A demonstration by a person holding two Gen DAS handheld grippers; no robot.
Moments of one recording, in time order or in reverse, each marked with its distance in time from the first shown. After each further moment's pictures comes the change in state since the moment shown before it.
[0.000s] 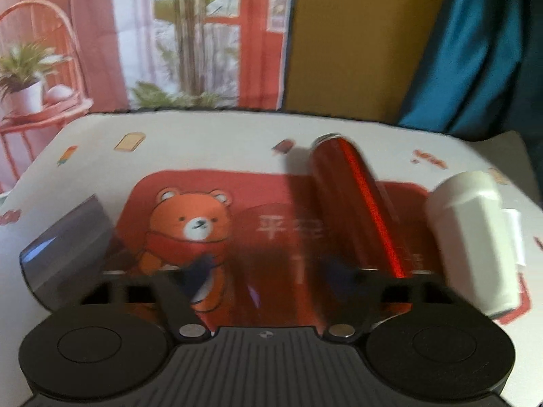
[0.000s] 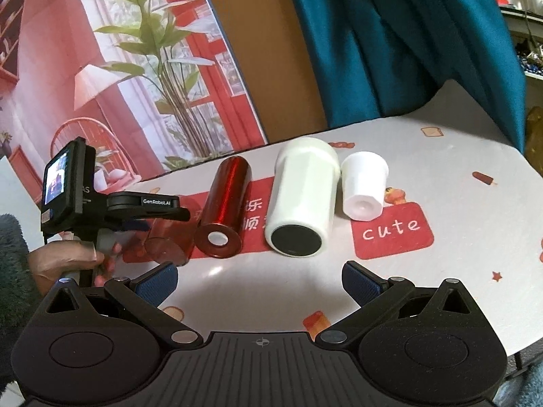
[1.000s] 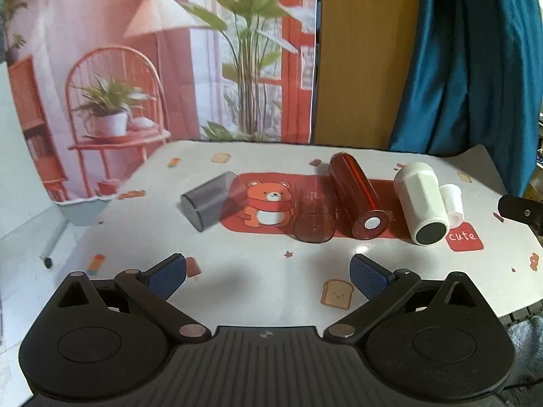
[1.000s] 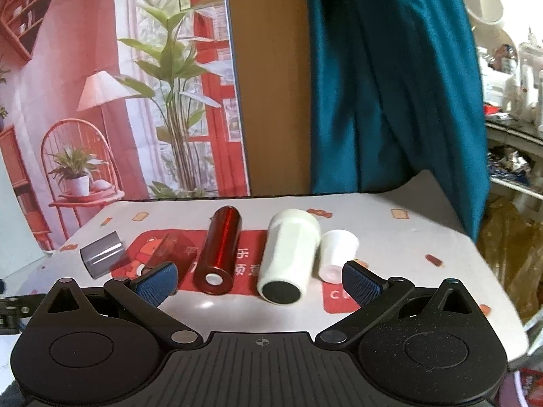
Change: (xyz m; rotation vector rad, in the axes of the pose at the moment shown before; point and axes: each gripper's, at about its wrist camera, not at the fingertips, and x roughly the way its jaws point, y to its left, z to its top) left arm -0.212 0.021 -0.100 -0.007 -0.146 0.108; right arm -0.065 0.059 0.025 -0.193 -0.142 -0.149
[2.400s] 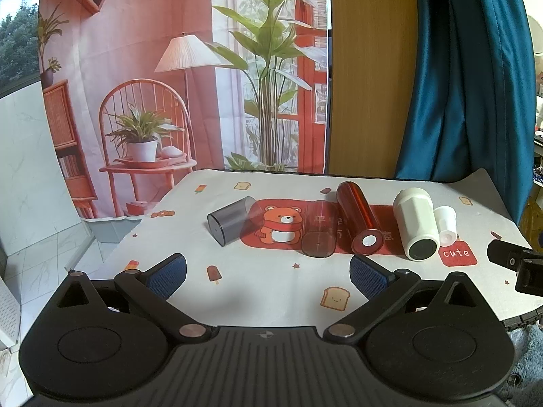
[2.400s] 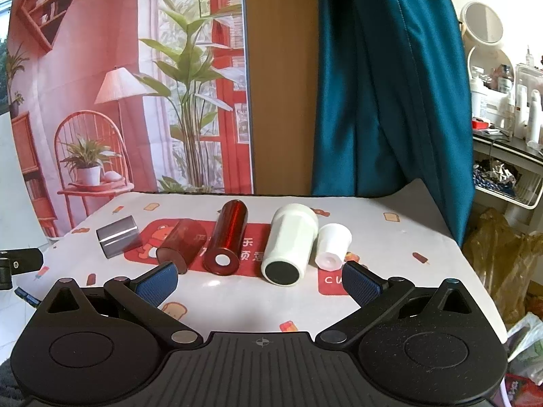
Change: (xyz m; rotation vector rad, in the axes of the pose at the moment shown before) left arm -0.084 -0.022 -0.020 -0.011 -0.132 0.103; right arm -0.063 0.015 -0.031 -0.065 -0.029 -0.012
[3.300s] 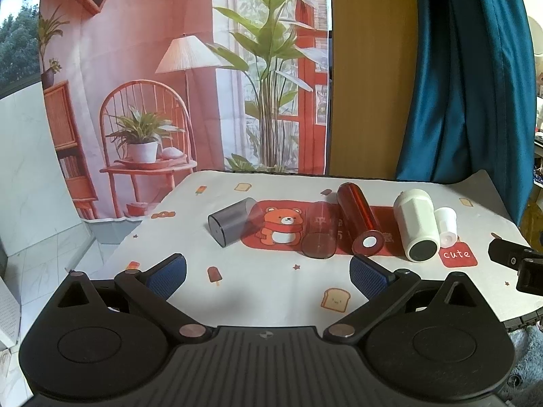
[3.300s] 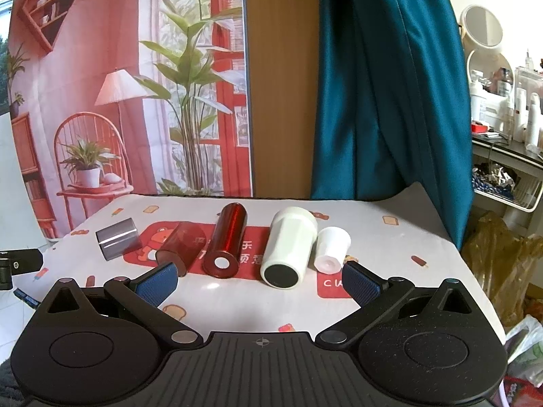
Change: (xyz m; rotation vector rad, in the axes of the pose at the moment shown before) left arm 0.000 0.000 0.001 0.001 0.000 0.000; right arm -0.002 -0.001 0.003 -0.010 -0.013 -0.002
